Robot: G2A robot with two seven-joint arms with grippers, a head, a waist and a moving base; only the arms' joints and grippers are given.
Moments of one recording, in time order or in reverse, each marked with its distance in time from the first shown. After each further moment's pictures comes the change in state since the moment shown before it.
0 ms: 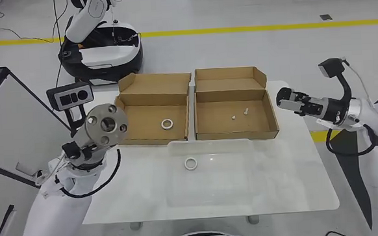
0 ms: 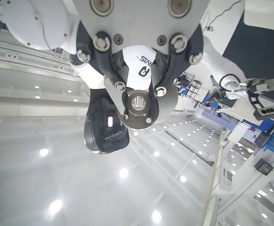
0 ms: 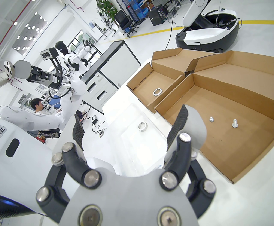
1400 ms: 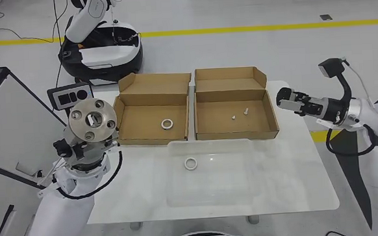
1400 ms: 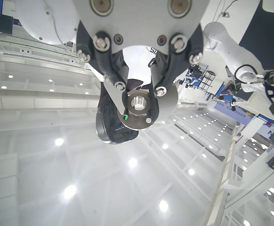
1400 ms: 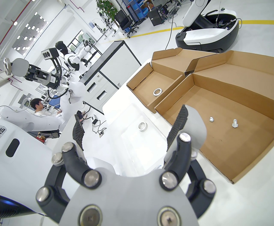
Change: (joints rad) left arm 0.012 -0.034 0.010 -0.018 -0.107 0.025 -0.004; right arm 0.000 0.000 0.000 0.000 0.000 0.000 0.000
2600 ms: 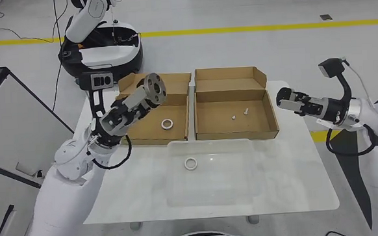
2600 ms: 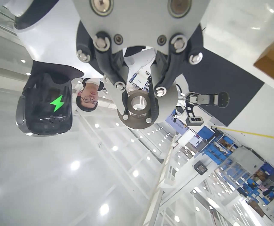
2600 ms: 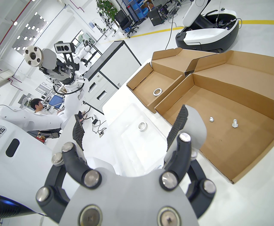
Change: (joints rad) left arm -0.128 -0.031 0.026 0.121 0.520 0.219 0.247; right arm 0.000 0.000 0.000 0.000 0.000 0.000 0.000
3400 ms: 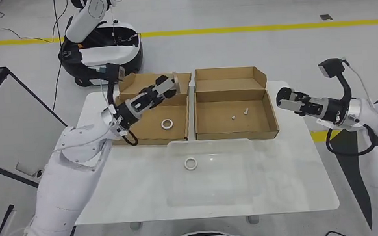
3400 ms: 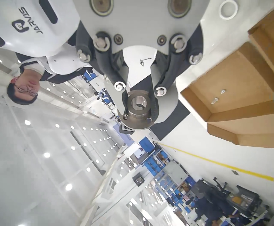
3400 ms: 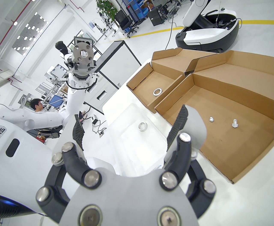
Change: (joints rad) left arm -0.115 -0.010 0.063 0.126 0.409 0.285 0.078; right arm 0.000 0.000 0.000 0.000 0.000 0.000 0.000
